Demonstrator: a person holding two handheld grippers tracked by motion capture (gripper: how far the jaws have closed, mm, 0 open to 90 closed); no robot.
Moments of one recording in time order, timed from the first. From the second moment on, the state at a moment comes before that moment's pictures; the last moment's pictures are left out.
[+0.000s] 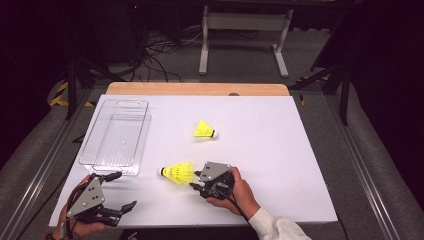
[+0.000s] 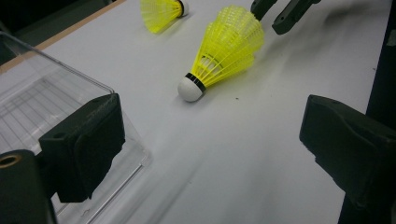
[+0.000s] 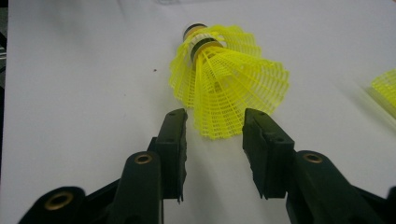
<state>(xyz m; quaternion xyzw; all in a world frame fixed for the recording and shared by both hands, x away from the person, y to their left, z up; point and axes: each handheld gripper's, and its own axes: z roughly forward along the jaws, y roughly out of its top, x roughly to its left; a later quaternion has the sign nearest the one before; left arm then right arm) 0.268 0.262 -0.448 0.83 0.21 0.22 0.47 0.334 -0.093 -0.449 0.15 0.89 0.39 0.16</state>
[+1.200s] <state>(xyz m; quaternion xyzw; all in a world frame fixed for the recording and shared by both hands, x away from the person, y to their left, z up) 0.268 0.262 -0.448 0.83 0.21 0.22 0.47 0.328 -0.142 -0.420 0.18 0.87 0.42 0.19</state>
